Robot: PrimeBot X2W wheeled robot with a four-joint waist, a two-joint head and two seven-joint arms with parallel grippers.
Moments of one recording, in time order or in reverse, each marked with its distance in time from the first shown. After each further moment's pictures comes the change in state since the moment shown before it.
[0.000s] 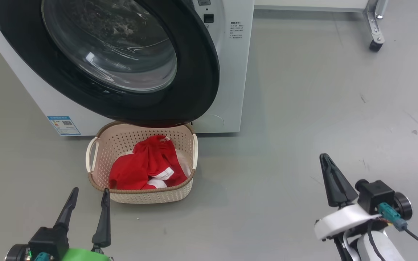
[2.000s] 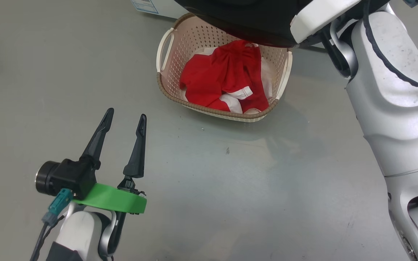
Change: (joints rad) left arm -0.344 -0.081 -0.100 0.061 0.005 -0.089 -0.057; right arm -1.011 -0.028 0.238 0.312 0.004 0.063 0.078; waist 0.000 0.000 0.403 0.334
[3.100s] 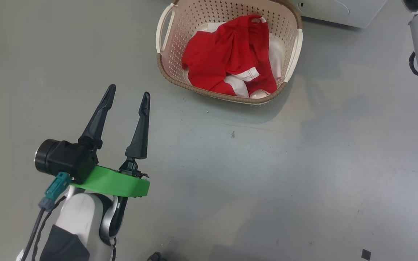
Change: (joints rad) left arm -0.080 -0.016 0.000 -0.009 0.000 -0.019 -0.003; right arm -0.228 -0.093 -0.096 0.168 0.017 0.007 -0.018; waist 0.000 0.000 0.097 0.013
